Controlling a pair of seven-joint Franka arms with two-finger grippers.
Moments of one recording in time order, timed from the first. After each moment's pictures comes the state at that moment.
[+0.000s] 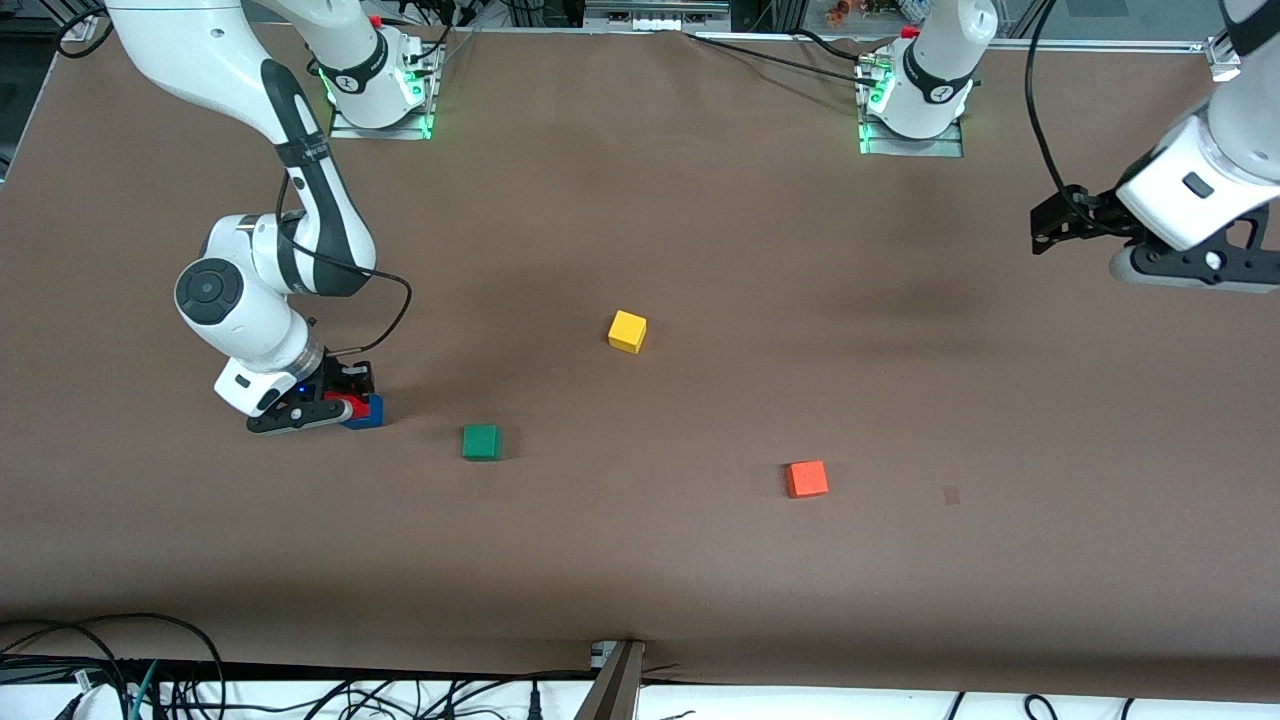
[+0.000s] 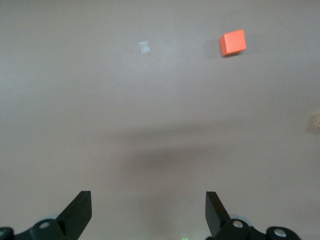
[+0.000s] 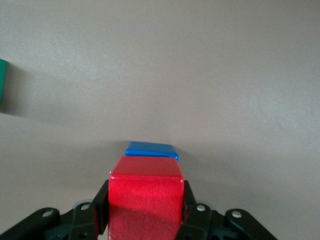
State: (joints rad) left arm -0.12 0.03 -0.01 -1.56 0.03 1.52 -0.04; right arm 0.38 0.45 -0.27 -1.99 0.10 2.52 -0.17
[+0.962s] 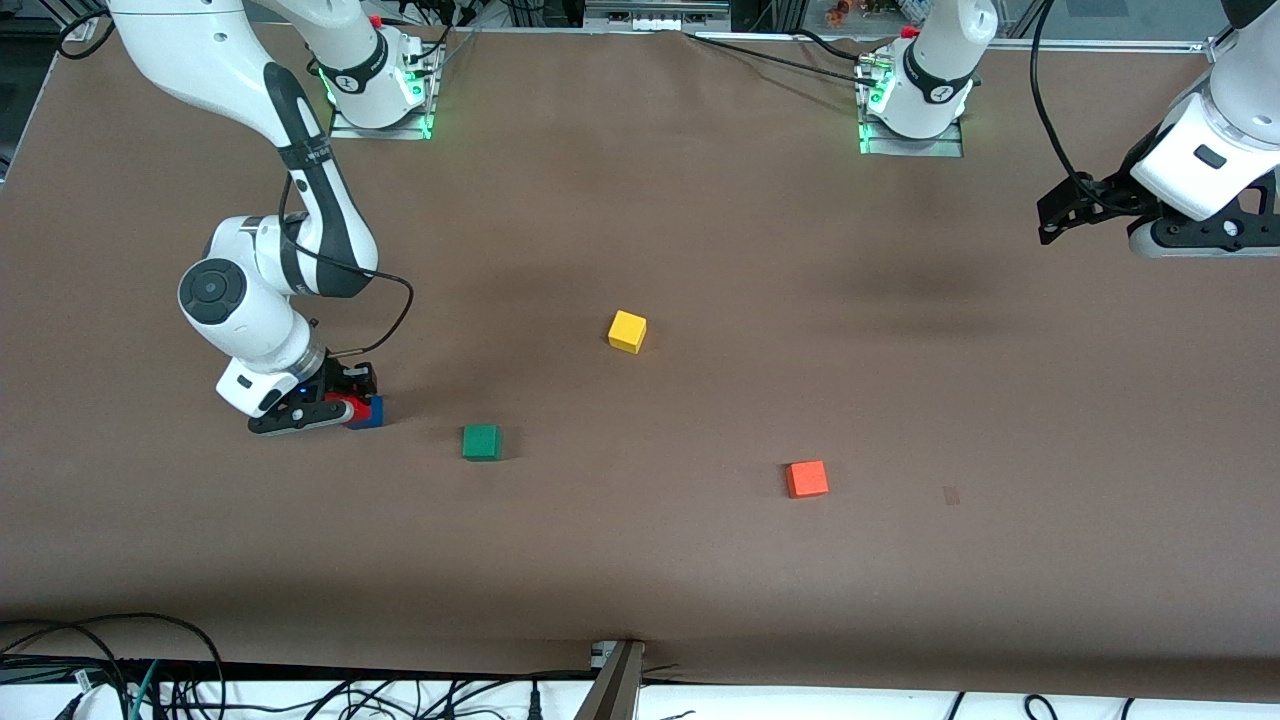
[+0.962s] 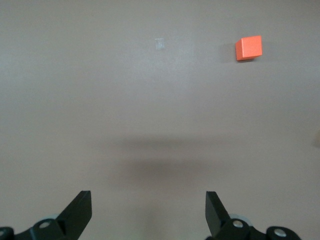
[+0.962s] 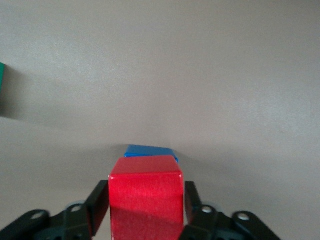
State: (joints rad) left arm -0.09 -0.07 0.00 -1.71 0.03 1.59 -0.11; right arm 0.38 0.46 -0.27 -1.99 0.10 2.54 -0.16
